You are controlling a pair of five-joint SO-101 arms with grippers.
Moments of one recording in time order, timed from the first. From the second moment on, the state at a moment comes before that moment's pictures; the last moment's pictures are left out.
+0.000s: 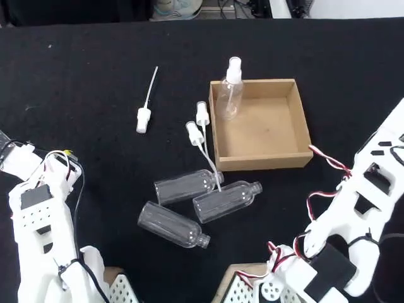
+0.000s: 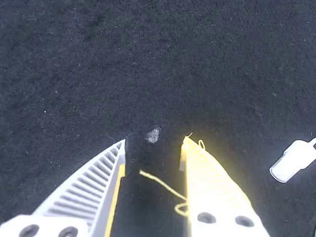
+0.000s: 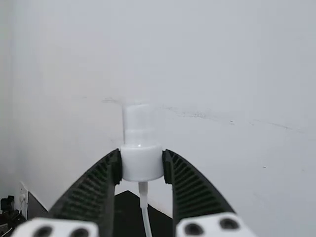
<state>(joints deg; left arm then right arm) -29.2 -48.2 67.6 38.8 28.4 44.1 -14.3 51.8 -45.4 4.8</state>
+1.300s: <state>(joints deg) -29.2 -48.2 67.6 38.8 28.4 42.7 -2.5 66.4 -69.8 8.3</state>
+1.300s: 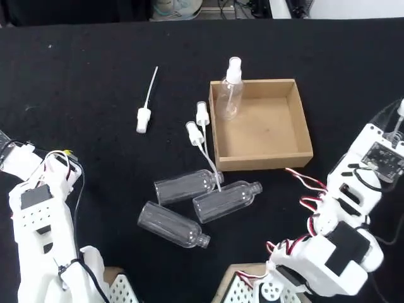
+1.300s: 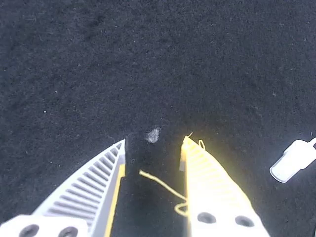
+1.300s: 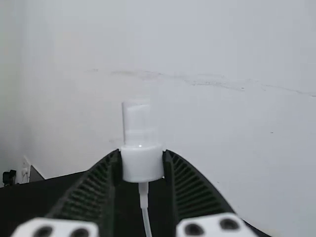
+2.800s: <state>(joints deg) -29.2 -48.2 67.6 38.8 28.4 41.7 -19.2 60.8 -13.9 8.3</state>
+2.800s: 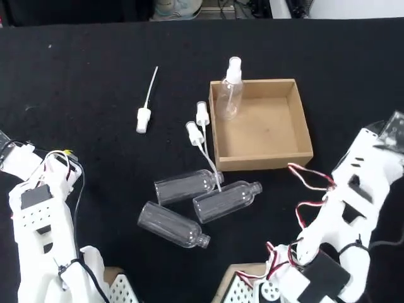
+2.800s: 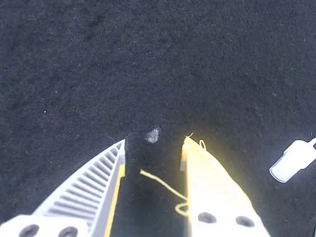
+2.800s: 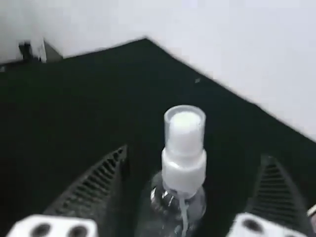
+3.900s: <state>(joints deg) -29.2 -48.2 67.6 38.8 28.4 41.4 -2.9 58.8 -23.4 8.3</state>
